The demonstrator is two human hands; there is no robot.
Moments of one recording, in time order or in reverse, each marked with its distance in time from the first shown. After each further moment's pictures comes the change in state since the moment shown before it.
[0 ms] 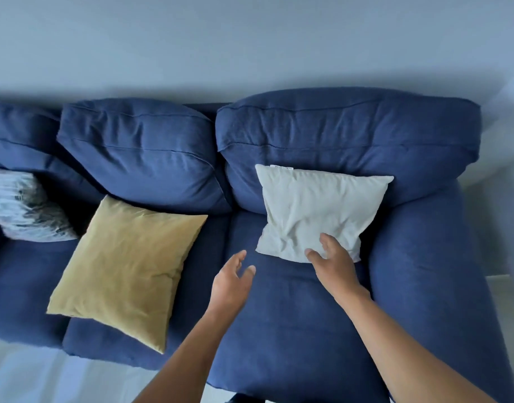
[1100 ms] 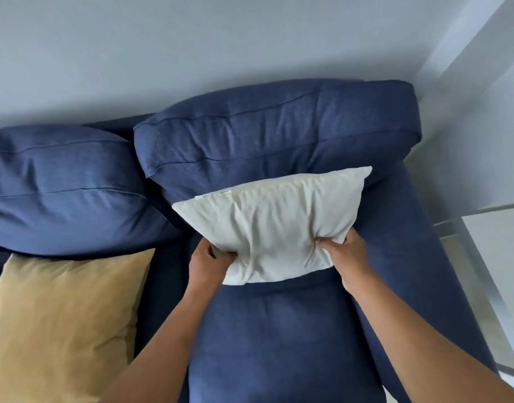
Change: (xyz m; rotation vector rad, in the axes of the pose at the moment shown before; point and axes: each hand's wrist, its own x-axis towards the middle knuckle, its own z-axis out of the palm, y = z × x) left_hand 0.118 0.071 0.034 -0.021 -0.080 0.017; right_hand 0.075 0.031 -0.068 0.443 0.360 0.165
